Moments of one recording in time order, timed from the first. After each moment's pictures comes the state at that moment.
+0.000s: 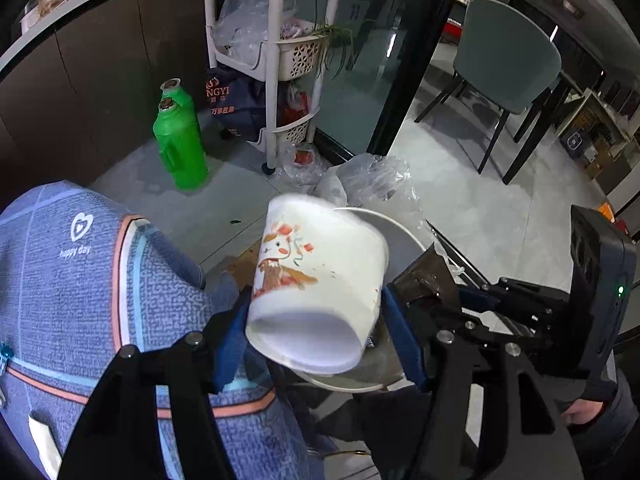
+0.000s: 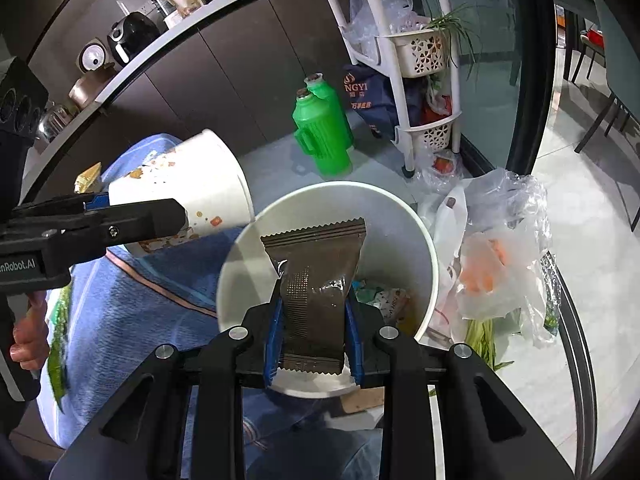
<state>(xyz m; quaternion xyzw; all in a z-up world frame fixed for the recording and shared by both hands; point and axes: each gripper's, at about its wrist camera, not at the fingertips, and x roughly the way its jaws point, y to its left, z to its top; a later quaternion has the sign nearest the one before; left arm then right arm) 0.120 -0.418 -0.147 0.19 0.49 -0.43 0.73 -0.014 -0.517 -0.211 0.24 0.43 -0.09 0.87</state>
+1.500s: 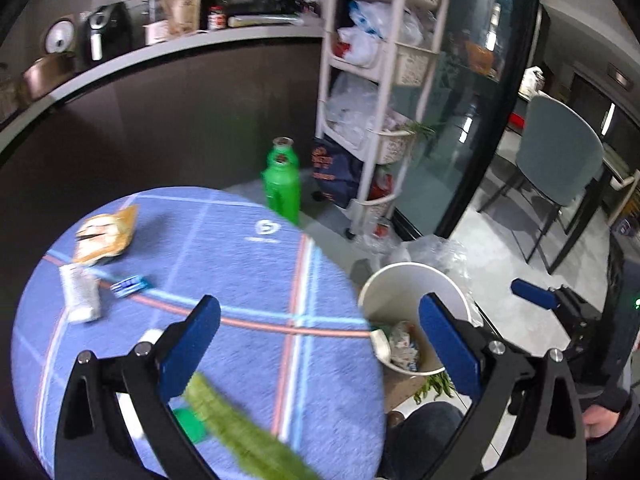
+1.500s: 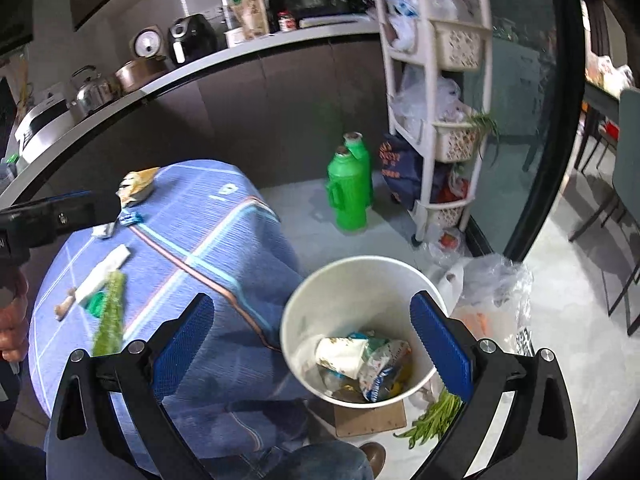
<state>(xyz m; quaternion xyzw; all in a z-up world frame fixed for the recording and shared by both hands) 0.090 -0.267 -0.040 0.10 0.39 -0.31 0.86 -0.021 -0.439 -0.100 0.11 0.37 -0.07 0.92</state>
